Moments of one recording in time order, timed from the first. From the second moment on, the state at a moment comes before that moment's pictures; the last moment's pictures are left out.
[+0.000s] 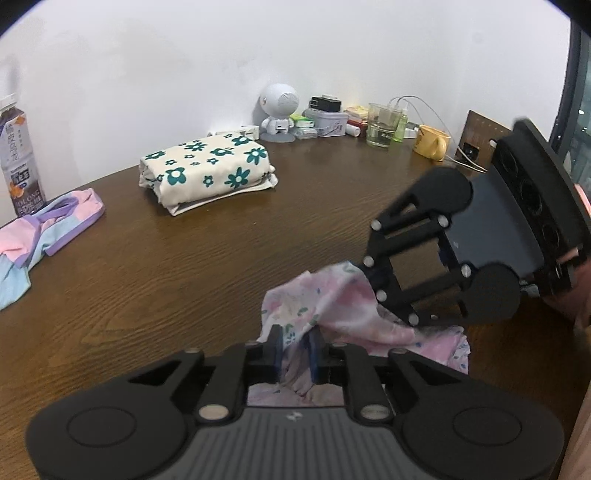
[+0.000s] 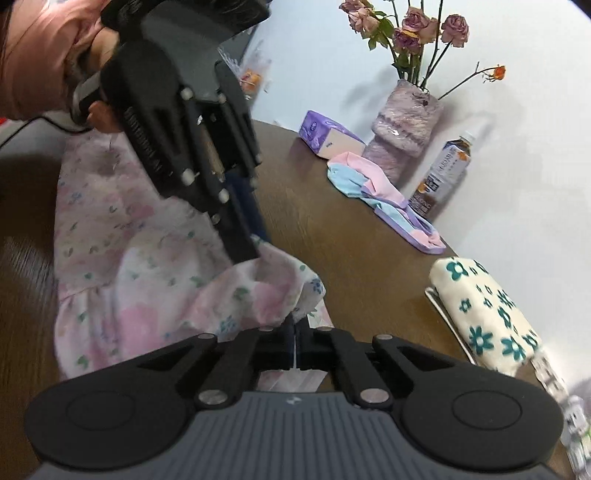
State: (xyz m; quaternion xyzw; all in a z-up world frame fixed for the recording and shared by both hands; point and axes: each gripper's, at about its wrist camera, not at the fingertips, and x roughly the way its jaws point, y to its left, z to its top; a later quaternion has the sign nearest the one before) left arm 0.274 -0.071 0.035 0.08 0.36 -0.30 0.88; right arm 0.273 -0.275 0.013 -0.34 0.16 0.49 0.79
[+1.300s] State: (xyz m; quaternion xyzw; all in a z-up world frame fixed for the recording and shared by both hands) left arm 0.269 -0.079 0.016 0.05 0.37 -0.24 0.90; right arm 0.236 -0.295 -0.005 -0.34 0.17 0.39 0.84
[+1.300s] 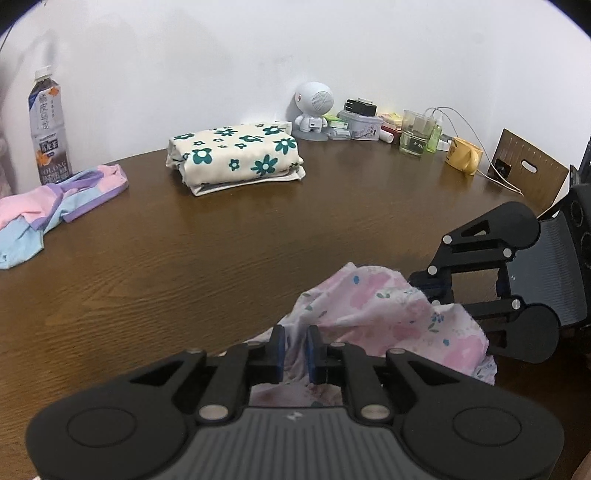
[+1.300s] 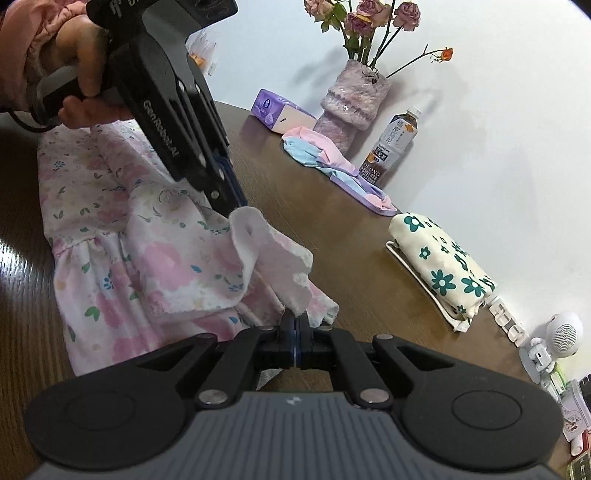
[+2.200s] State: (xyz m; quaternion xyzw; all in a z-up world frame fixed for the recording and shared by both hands) left arm 0.220 -0.078 0.024 0.15 0.30 -0.22 0.92; right arm 0.243 -0.256 0.033 -0.25 0.22 0.38 0.86
